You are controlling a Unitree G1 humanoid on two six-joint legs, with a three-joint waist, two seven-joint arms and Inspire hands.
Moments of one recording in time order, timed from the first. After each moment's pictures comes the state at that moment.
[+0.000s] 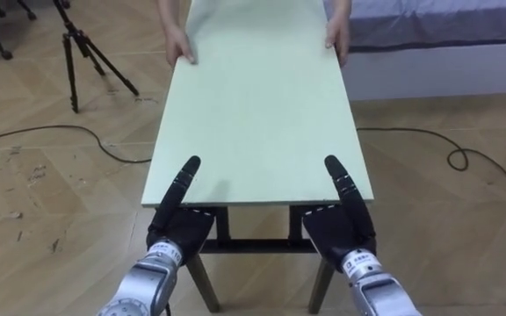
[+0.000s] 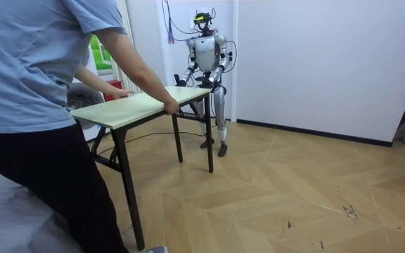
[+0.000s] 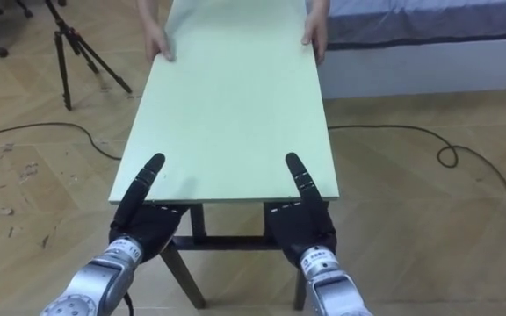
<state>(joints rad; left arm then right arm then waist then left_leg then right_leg) -0.03 0.07 -0.08 0.43 -1.58 0.06 0.09 0.01 -0.10 0.18 0.42 1.62 0.06 0.09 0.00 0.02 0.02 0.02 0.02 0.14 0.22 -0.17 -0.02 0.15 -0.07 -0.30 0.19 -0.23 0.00</state>
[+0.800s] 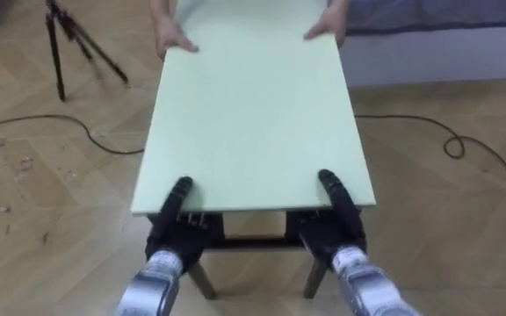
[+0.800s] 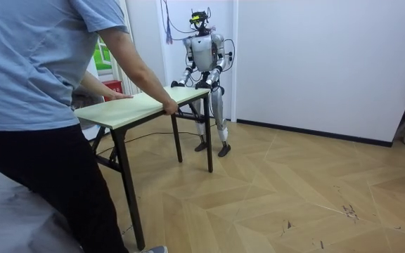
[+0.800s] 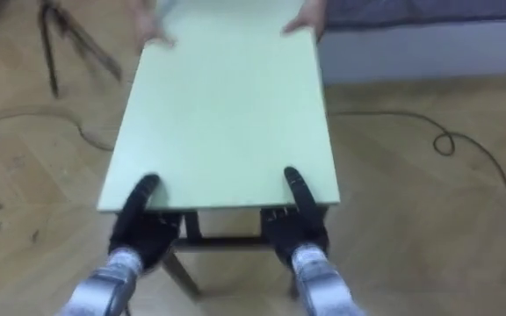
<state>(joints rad) 0.02 0.06 -0.12 0.39 -1.49 -0.01 0.13 -0.03 -0.06 0.21 0.45 1.57 -0.01 -0.04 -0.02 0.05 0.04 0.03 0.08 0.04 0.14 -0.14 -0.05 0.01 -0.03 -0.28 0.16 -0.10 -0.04</state>
